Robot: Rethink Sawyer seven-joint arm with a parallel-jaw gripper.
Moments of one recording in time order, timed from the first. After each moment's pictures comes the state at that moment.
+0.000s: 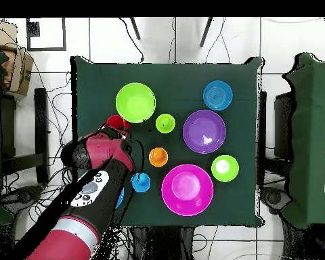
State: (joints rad) arm 0.40 -0.27 -0.45 1.47 0.23 0.19 2.25
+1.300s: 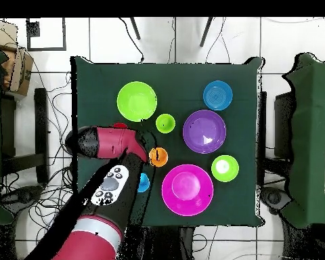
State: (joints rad) arm 0.29 -0.38 -0.38 1.46 0.23 0.56 2.25
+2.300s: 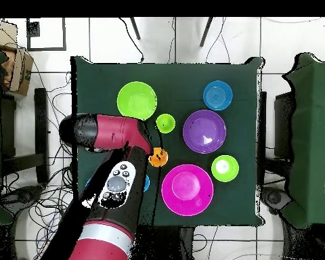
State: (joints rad) arm 0.24 -0.46 -0.32 1.42 0.23 0.73 2.25
